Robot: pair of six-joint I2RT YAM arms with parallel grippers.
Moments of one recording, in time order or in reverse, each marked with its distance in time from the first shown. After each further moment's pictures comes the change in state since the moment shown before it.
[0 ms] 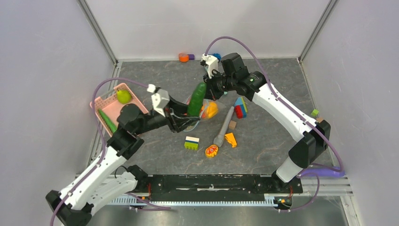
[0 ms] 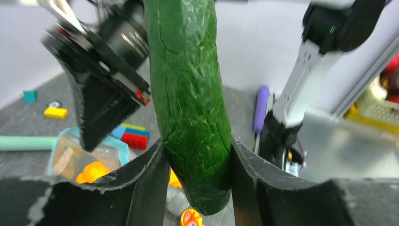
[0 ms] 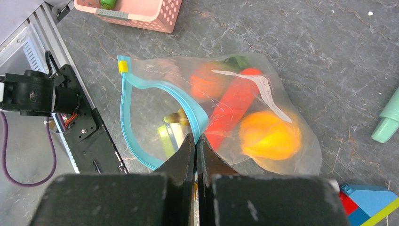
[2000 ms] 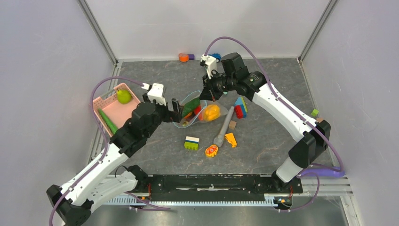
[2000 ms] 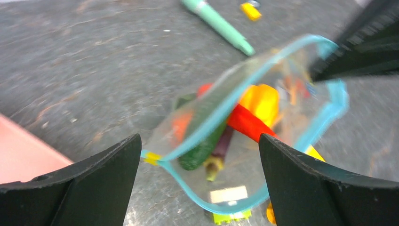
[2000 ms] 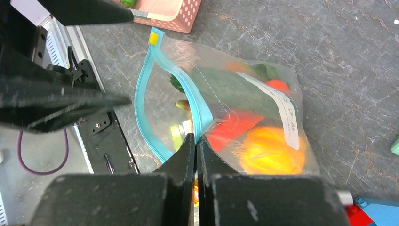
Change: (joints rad) left arm -0.075 0.044 0.003 -0.423 -0.825 0.072; right arm 0.001 0.000 0.000 0.006 -0.077 -0.001
